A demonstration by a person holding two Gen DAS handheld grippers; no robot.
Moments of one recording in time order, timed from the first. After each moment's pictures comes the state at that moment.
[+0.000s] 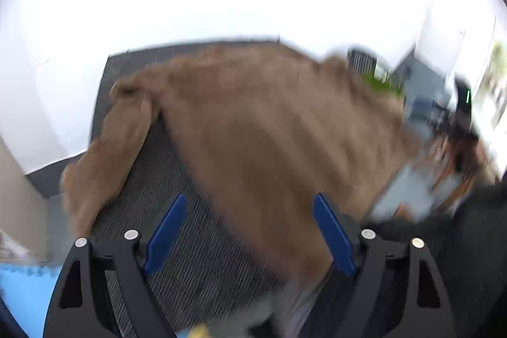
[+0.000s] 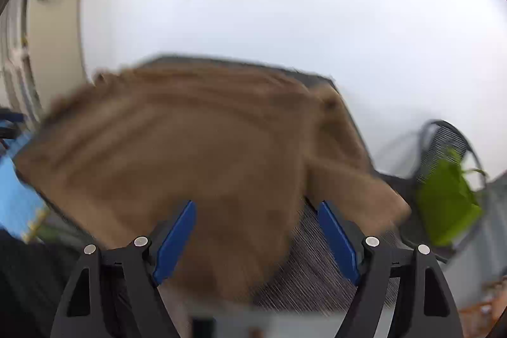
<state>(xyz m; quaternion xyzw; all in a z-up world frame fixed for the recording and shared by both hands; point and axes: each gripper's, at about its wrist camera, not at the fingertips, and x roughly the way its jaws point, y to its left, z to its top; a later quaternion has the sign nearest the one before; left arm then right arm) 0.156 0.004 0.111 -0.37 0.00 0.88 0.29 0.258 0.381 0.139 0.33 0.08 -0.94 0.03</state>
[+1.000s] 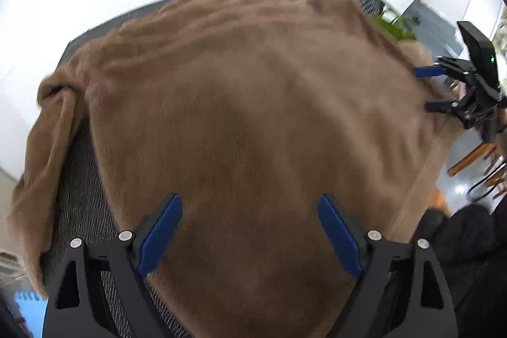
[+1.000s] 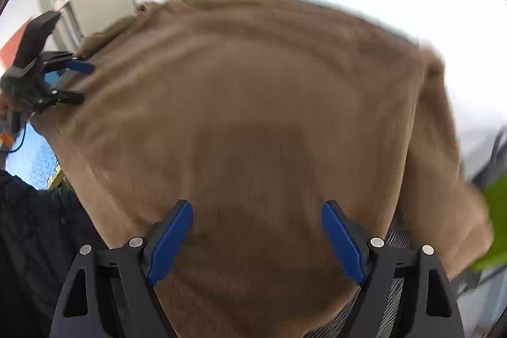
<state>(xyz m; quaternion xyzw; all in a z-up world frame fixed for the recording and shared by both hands) 0.091 0.111 0.049 -0.46 0.10 0.83 0.29 0.185 0.363 0.096 0.45 0.13 -0.86 0.18</state>
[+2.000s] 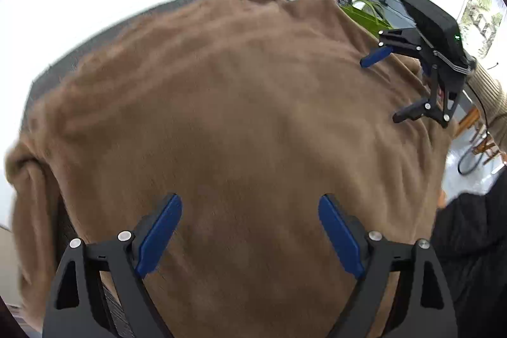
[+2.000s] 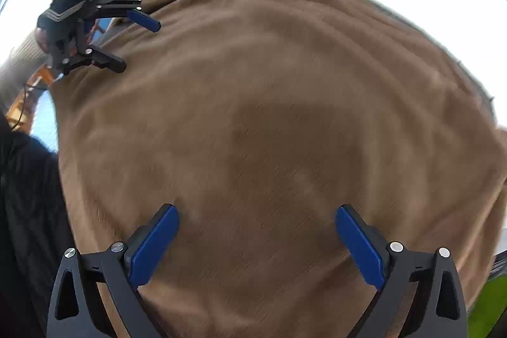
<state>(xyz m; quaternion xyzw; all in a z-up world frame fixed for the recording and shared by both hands) 0.027 0.134 0.059 -0.45 0.16 0.81 0.34 0.091 0.327 0.084 0.48 0.20 -0.80 0.30</state>
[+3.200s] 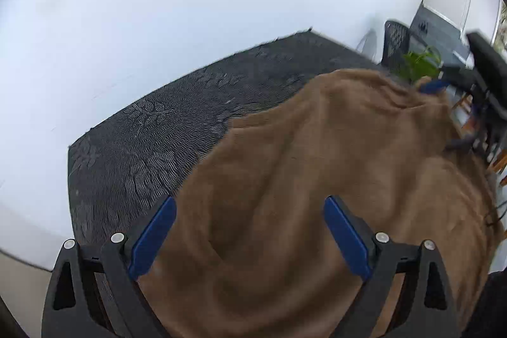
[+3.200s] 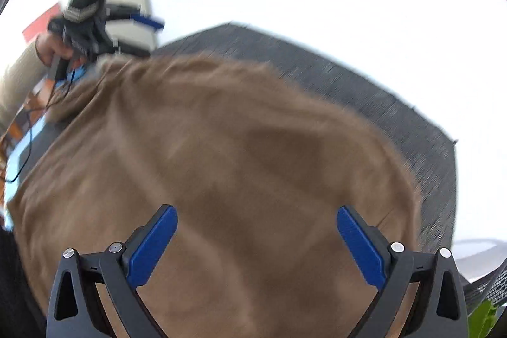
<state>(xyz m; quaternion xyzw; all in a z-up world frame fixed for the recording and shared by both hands) -0.230 0.127 0.118 -0.43 0.16 0.84 0.29 -0.099 0.384 0.158 0.42 0.16 -0.86 0.25</state>
